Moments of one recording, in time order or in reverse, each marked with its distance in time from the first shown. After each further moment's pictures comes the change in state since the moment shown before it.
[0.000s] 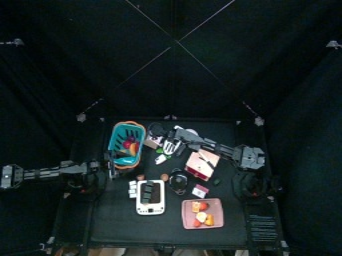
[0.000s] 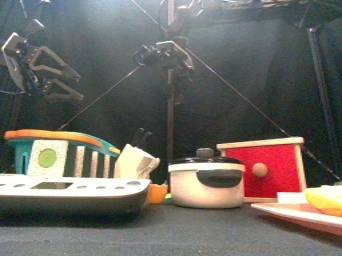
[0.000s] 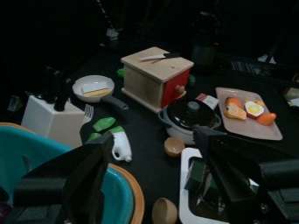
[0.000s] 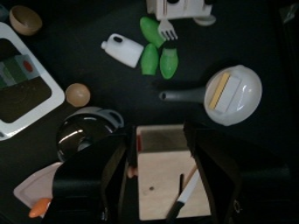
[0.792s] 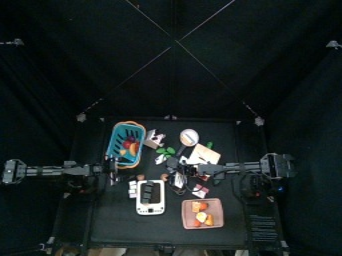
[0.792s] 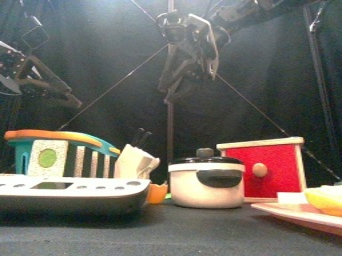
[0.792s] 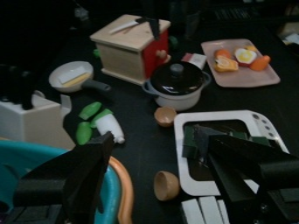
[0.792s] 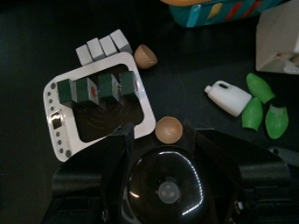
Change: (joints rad) left arm -0.172 0.135 0.009 0.210 0.038 0.000; right arm 0.230 -0.281 0.810 -0.130 -1.137 0.144
